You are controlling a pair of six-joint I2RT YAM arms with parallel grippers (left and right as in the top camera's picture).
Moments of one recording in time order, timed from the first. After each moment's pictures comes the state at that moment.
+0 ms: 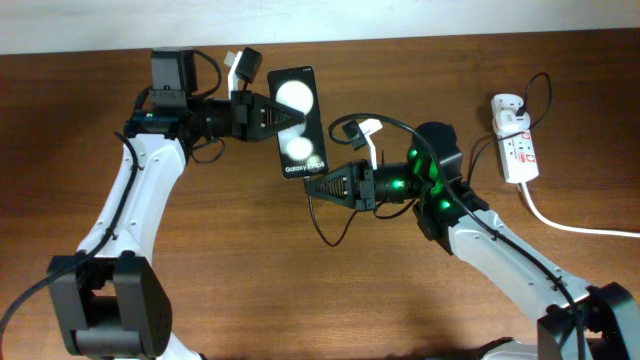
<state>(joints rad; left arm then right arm) -0.08 1.78 1.47 -0.45 1.49 -0.36 0.37 1.49 0.83 0.47 -1.18 0.83</state>
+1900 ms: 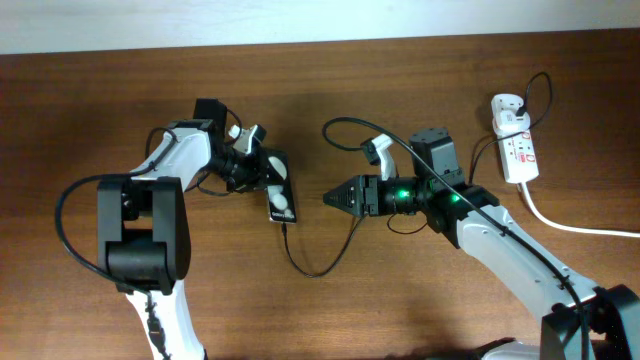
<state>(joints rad) -0.08 2.14 1.45 -0.82 0.72 -0.13 0.31 1.49 0.85 -0.12 -0.94 0.52</state>
